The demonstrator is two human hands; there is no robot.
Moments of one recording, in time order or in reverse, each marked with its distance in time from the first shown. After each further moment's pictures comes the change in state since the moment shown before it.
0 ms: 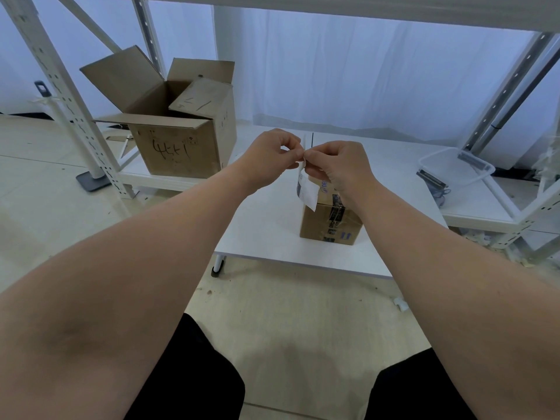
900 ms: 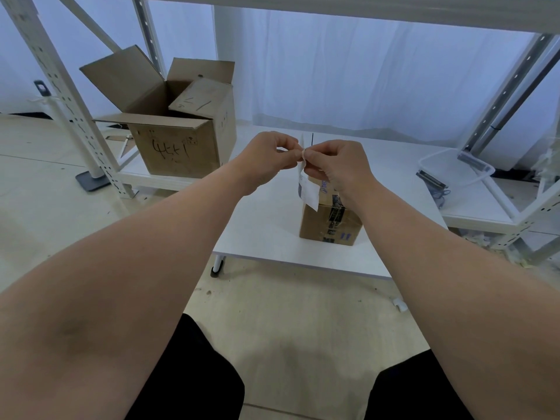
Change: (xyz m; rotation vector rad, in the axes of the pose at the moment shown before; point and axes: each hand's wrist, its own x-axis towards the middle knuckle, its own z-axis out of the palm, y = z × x) left_hand 0.001 -0.003 -0.003 -0.109 -0.038 -0.081; right_hand 0.000 -0.002 0.000 -0.007 -0.008 -0.016
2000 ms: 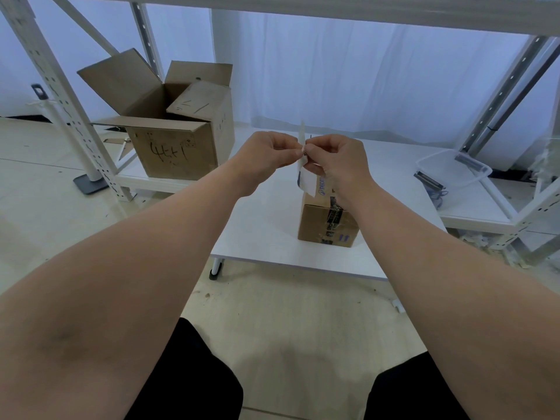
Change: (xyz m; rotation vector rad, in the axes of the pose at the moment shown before) left_hand -0.006 0.010 0.000 -0.116 -0.004 -0.006; right_hand 0.007 0.001 0.003 0.137 0.065 -0.034
